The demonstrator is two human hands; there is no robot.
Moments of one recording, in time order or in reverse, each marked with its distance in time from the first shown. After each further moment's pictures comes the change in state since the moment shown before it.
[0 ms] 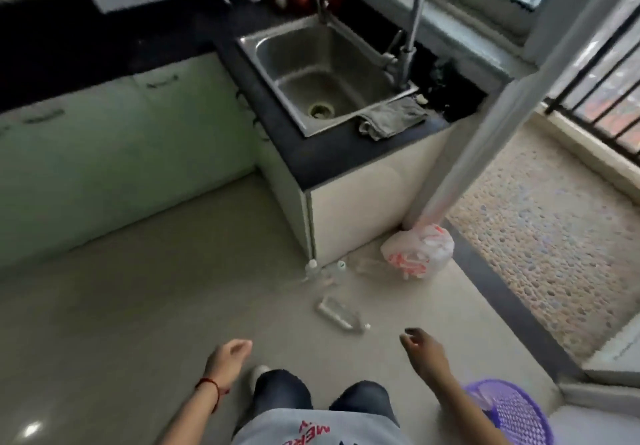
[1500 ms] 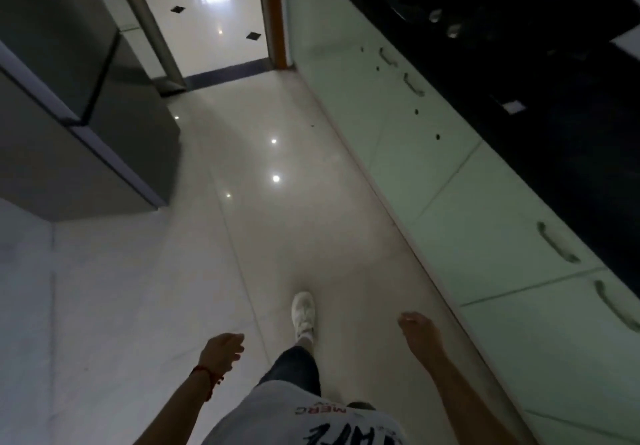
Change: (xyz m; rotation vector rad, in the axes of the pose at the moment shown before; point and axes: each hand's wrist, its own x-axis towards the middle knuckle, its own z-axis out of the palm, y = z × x) left_hand 0.117 -0.240 -0.508 -1.382 0.825 -0.685; right_hand -0.056 -0.745 0.672 -0.872 -0.768 -0.858
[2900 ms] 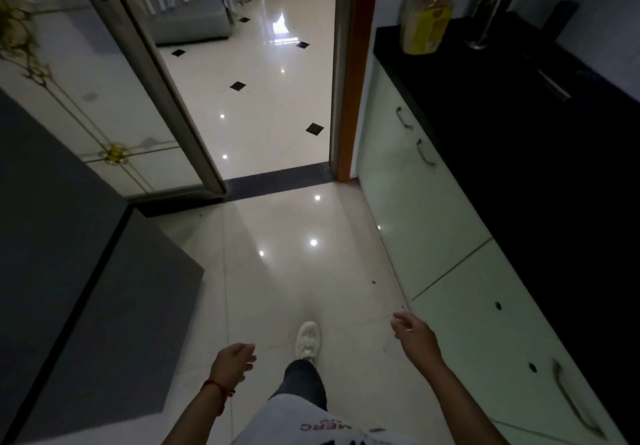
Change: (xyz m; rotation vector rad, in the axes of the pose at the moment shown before) left_hand 0.468 0.711 -0.170 -0.198 0.114 0.019; right_hand 0.536 -0.772 0.095 -0.052 -0.117 -0.268
